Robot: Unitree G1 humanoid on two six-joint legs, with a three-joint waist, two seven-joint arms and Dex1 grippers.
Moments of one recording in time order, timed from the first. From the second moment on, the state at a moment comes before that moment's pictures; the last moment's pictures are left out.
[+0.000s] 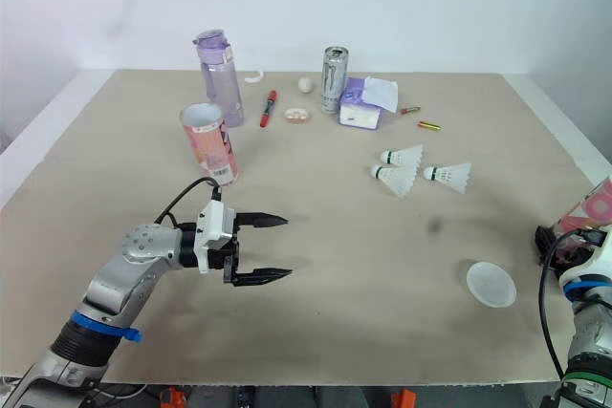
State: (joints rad) left arm -0.33 0.44 -0.23 -0.13 -0.35 0.16 -1.12; right arm -0.24 -0.72 -0.63 0.77 0.39 0.04 0.46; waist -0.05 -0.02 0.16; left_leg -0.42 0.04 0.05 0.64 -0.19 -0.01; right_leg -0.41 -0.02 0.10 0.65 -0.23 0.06
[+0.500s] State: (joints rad) left arm -0.33 0.45 -0.23 -0.13 -0.35 0.15 -1.12; right arm -0.10 -0.66 -0.63 0.52 0.43 0.13 0.42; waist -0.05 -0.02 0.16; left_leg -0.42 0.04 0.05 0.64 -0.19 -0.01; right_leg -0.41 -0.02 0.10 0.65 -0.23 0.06
